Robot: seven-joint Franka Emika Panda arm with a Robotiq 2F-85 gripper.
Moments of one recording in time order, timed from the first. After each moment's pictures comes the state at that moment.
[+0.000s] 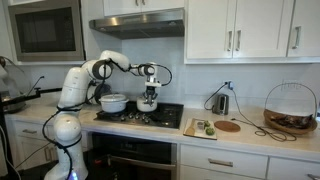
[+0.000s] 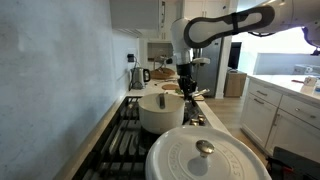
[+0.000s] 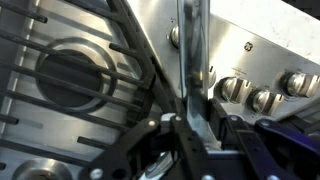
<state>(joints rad) 0.12 0.30 0.18 -1.52 -0.08 1.64 -0.83</state>
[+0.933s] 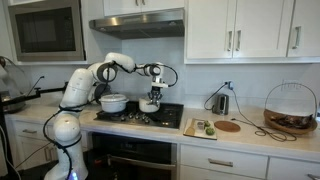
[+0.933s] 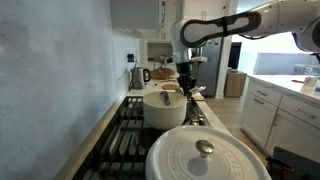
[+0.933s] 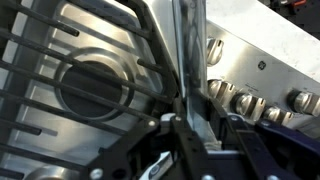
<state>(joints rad) 0.07 0.39 0.15 -1.39 -0.07 1.57 -0.97</state>
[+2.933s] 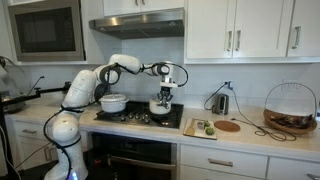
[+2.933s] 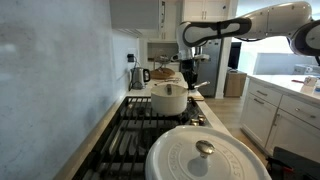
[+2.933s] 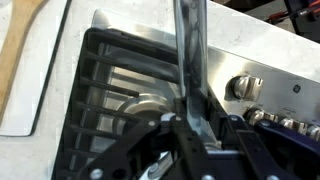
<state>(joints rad) -0.01 0.46 0.08 -1.26 -0.09 1.53 -0.98</state>
